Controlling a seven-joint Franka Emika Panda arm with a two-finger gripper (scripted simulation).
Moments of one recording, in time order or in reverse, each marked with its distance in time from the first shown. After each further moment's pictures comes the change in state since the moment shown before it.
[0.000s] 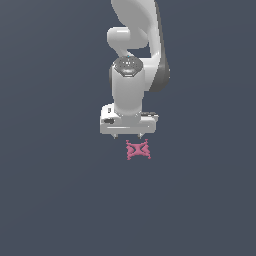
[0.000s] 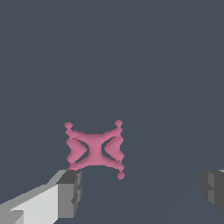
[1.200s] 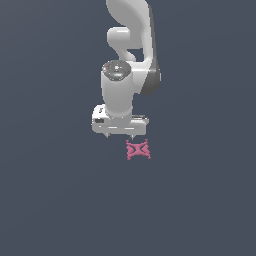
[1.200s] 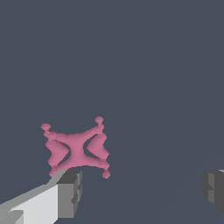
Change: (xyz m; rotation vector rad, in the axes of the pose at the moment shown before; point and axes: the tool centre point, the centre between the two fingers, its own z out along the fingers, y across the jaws) arm -0.009 0.032 0.012 -0.018 -0.017 0.087
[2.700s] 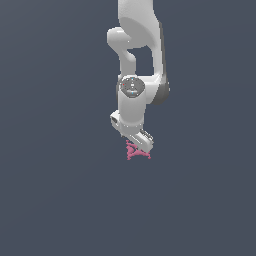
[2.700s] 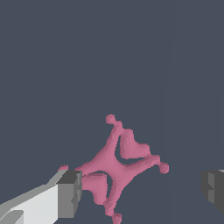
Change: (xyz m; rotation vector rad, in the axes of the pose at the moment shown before) arm -0.010 -0.048 0.051 0.026 -0.013 0.700
